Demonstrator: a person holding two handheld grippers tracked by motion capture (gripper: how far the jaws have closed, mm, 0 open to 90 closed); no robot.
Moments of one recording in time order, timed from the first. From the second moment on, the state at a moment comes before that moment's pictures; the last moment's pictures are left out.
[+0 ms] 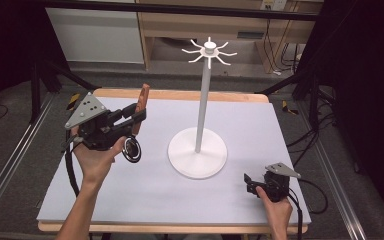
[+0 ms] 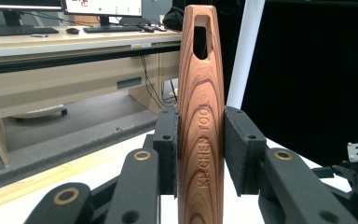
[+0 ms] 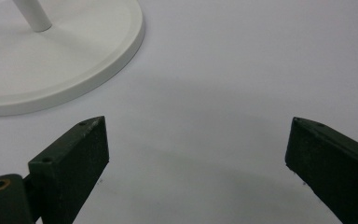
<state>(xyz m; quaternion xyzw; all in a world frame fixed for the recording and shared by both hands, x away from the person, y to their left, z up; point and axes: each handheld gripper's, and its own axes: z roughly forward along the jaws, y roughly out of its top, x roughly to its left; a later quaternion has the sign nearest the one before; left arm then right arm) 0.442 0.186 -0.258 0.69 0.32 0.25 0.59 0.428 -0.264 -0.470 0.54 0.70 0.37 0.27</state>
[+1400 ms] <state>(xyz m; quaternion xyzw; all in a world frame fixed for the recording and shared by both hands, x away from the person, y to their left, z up) 0.450 0.150 -0.217 0.69 0.28 0.25 0.62 0.430 -0.266 -0.470 0.55 0.70 0.37 0.27</state>
